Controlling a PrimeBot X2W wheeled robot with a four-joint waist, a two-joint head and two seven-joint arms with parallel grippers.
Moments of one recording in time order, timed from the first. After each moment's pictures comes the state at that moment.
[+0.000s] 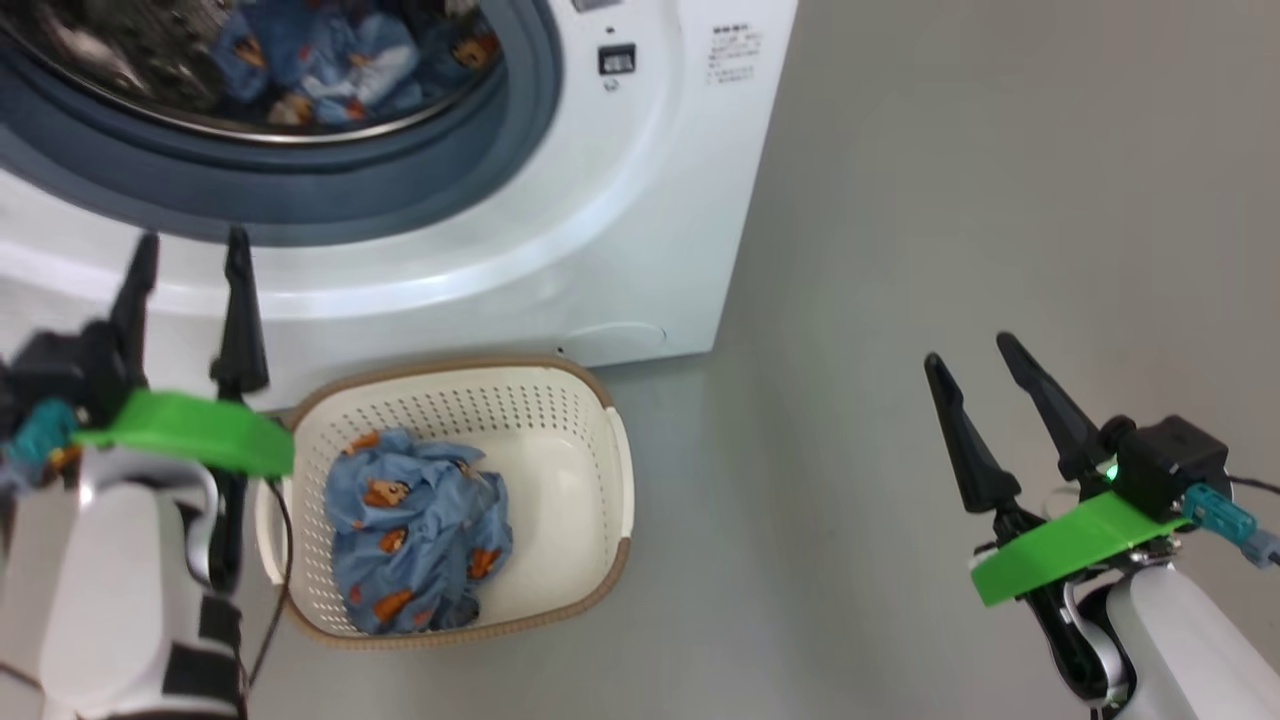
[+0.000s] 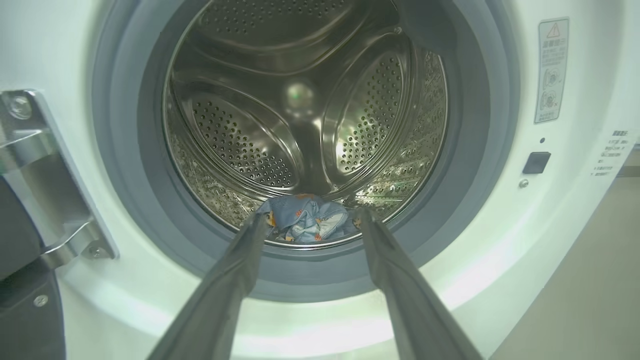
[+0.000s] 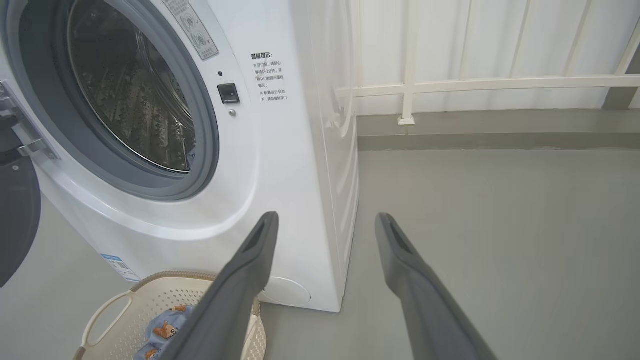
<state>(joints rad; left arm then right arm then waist) -0.66 0.13 0.10 0.63 -0.13 -0.13 -0.26 -0.29 -0.24 0.26 0.26 0.42 0.13 -0.25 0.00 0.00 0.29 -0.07</state>
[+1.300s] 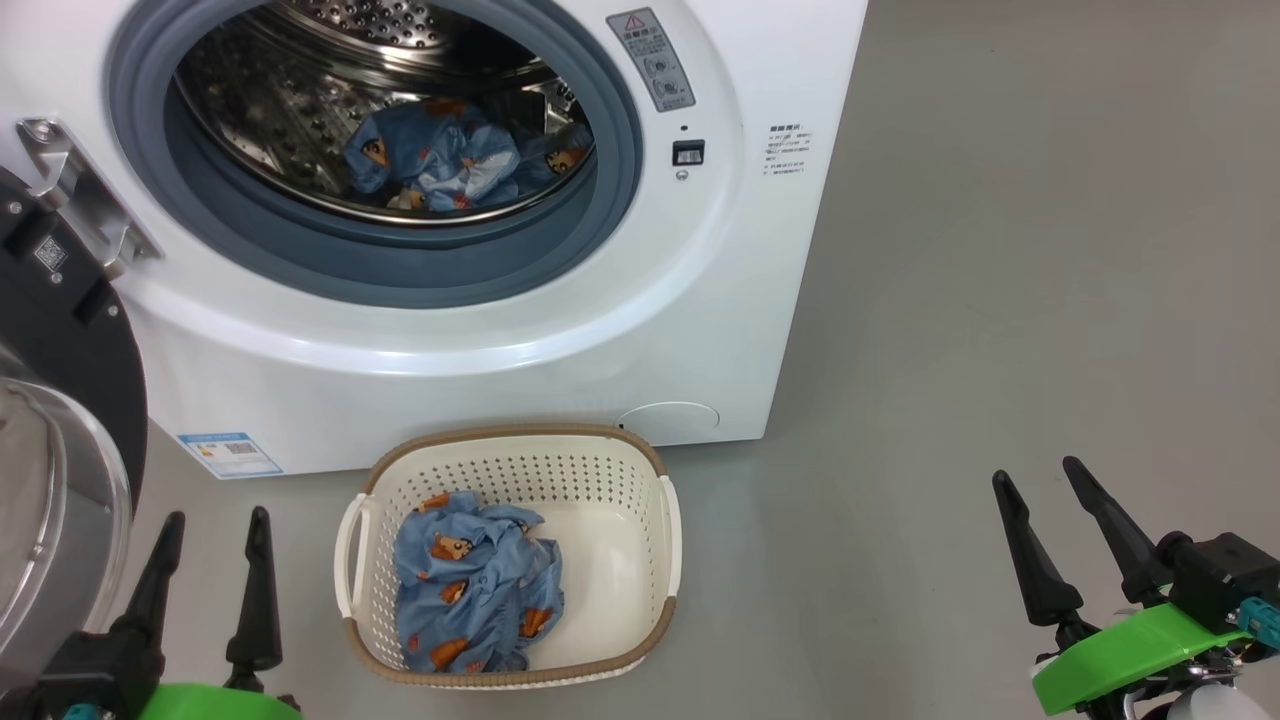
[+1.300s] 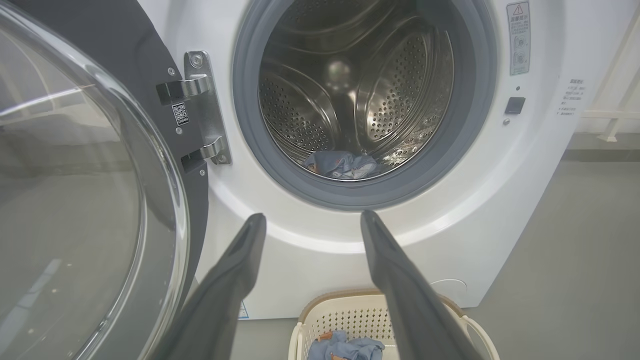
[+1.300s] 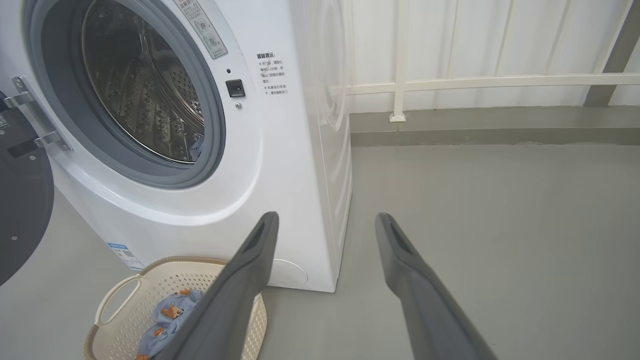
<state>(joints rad) -0.11 0.10 0.14 0.29 -0.14 -0.13 -0.26 -0.06 -0.28 0.16 0.23 0.42 0.13 -0.25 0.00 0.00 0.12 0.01</state>
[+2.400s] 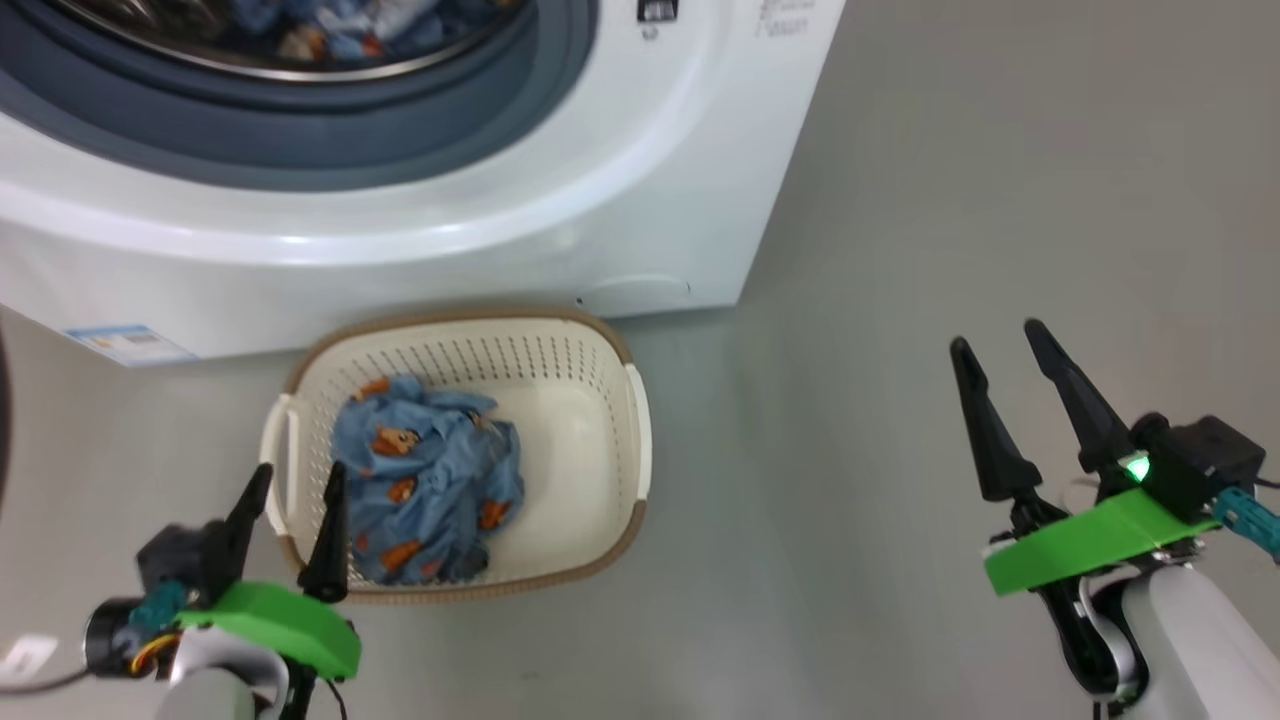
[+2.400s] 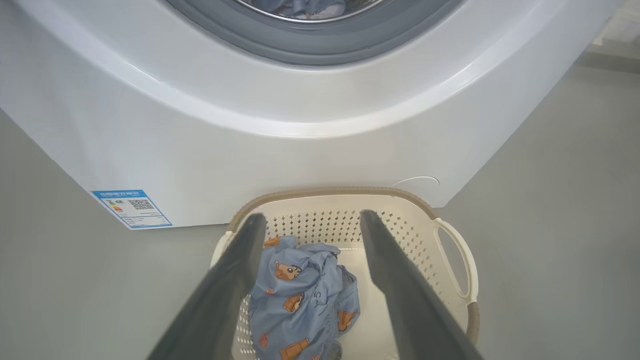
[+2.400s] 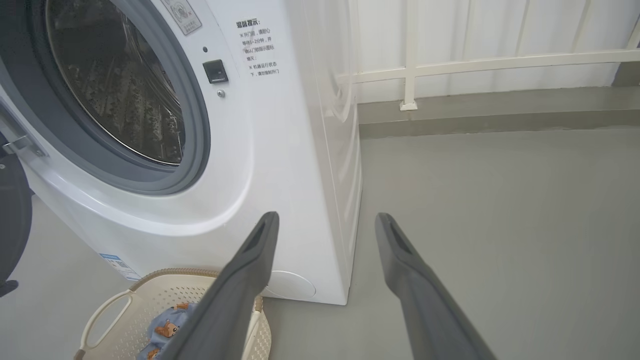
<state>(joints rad) -0.35 0.12 -0.01 0.65 -0.20 -0.13 -0.26 -0.25 -0.23 0.19 0.20 0.41 0.13 -0.25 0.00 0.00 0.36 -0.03</state>
